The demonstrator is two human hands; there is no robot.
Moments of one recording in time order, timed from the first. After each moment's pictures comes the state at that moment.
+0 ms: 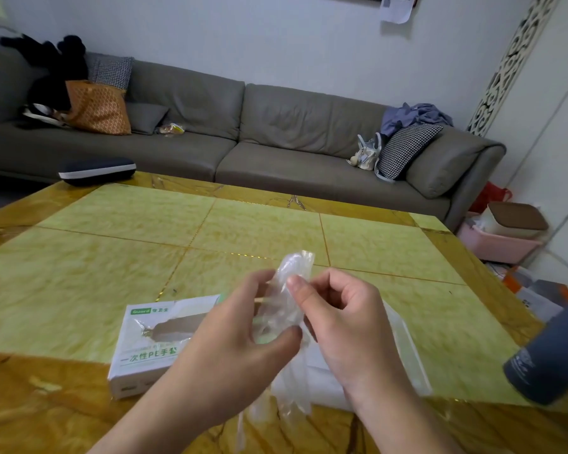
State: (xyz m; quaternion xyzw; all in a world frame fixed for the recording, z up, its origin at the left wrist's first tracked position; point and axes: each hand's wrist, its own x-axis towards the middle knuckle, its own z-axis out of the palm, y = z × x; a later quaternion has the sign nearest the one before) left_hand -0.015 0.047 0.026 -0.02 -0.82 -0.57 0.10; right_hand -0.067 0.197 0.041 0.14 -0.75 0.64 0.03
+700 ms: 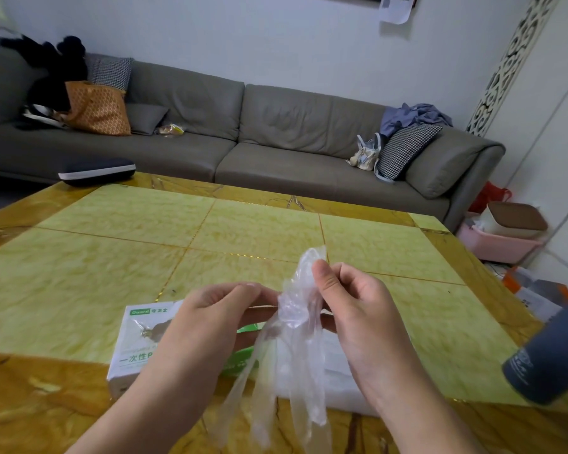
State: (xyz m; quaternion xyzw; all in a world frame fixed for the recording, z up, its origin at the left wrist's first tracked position) left_hand -0.015 0.051 0.051 0.14 -0.63 -0.76 0.04; right_hand -0.073 0.210 0.048 0.14 -0.72 0.68 -0.02
